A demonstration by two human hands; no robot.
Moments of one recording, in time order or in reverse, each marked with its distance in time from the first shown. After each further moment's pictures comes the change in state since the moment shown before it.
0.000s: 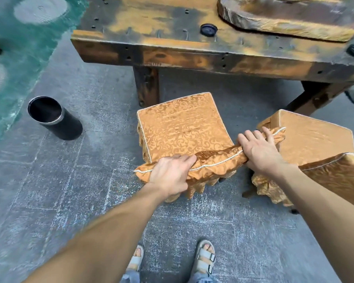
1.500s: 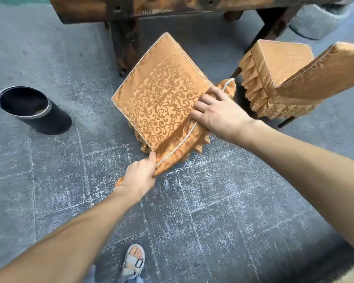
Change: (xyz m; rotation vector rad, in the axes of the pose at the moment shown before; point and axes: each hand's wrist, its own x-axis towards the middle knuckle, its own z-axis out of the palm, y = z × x) left_hand -0.293 -0.274 0.047 -0.062 -0.321 0.004; right_hand -0.052 -0.405 -0.123 -0.188 0.024 -0.120
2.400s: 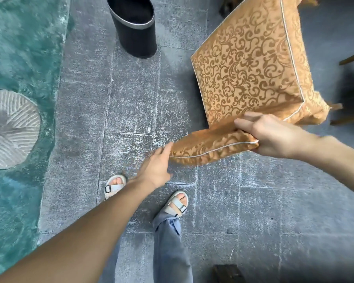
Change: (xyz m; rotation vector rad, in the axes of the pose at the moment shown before) left_hand -0.196 -0.261 0.162 -0.603 -0.157 -0.375; right_hand 0.116 -0.301 -0.022 0.625 -0.113 -0.368
